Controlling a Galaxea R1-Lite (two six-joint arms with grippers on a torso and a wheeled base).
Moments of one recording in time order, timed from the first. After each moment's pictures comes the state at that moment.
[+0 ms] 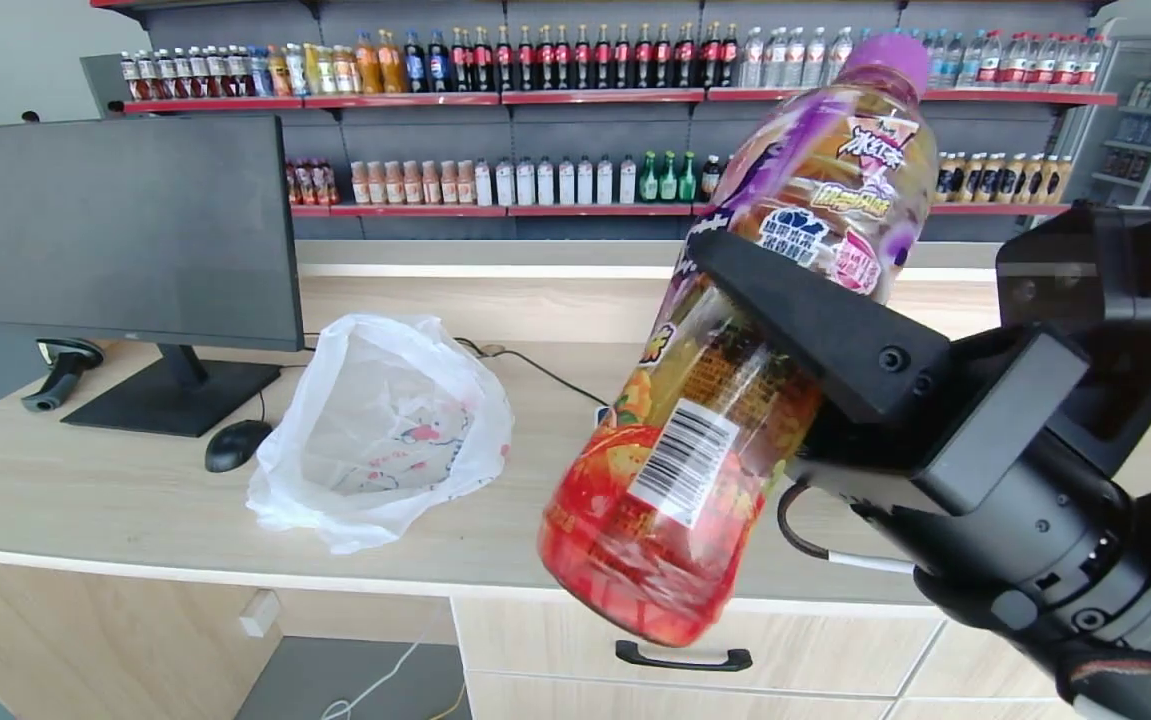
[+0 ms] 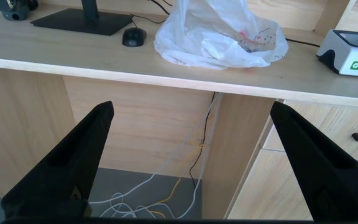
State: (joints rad) left arm 0.00 0.00 0.00 0.00 0.00 0.00; right arm 0.94 1.61 -0.57 -1.57 0.05 0.81
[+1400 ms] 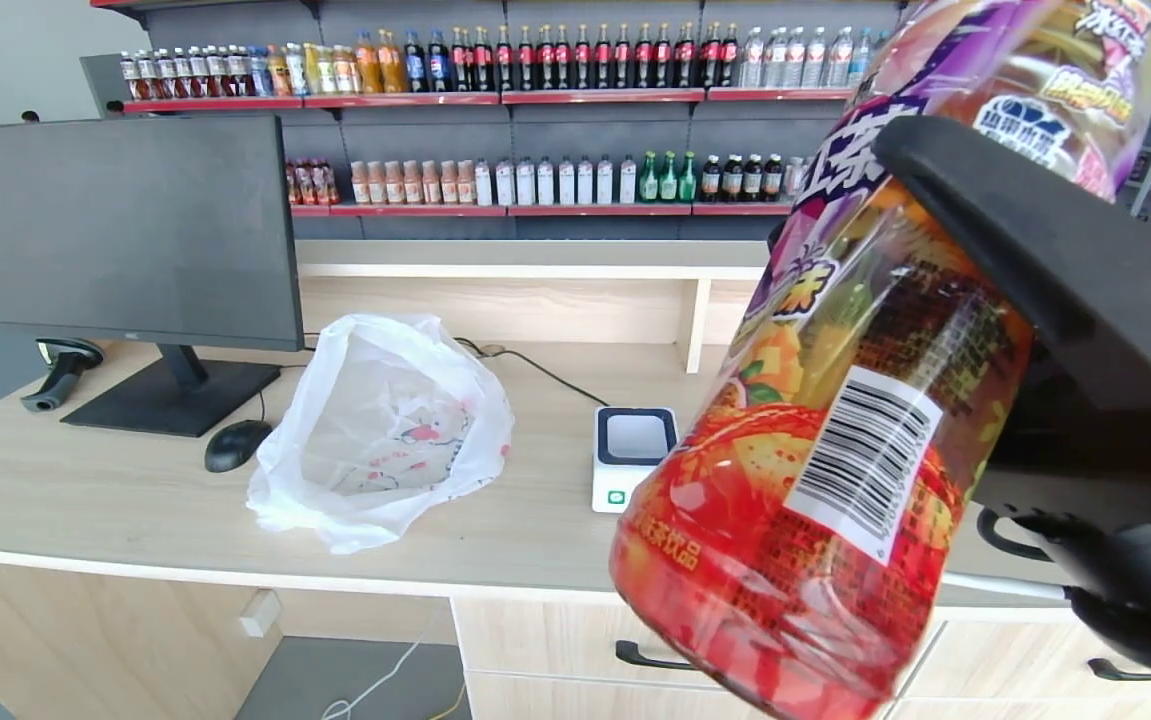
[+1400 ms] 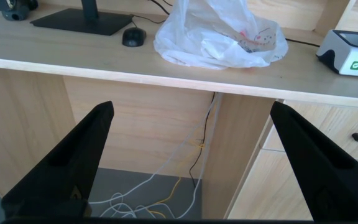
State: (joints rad) left arm 0.00 0.00 0.00 0.00 0.00 0.00; right arm 0.98 1.48 -0.53 -1.57 0.05 0.84
